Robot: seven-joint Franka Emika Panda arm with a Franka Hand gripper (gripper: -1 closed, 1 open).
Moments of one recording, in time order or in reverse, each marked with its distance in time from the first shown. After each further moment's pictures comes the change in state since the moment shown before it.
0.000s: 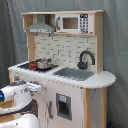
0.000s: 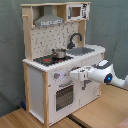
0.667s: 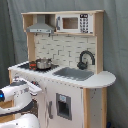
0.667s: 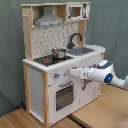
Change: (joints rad) arm 0.001 0.001 -0.001 -0.004 0.006 0.002 0.204
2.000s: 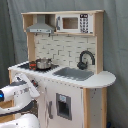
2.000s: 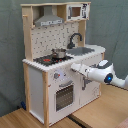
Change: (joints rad) arm 0.003 0.001 -0.001 -0.001 0.000 0.003 0.452
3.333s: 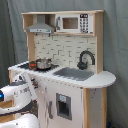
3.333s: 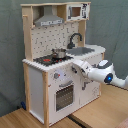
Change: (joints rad) arm 0.003 0.000 -0.001 0.002 0.000 0.000 0.375
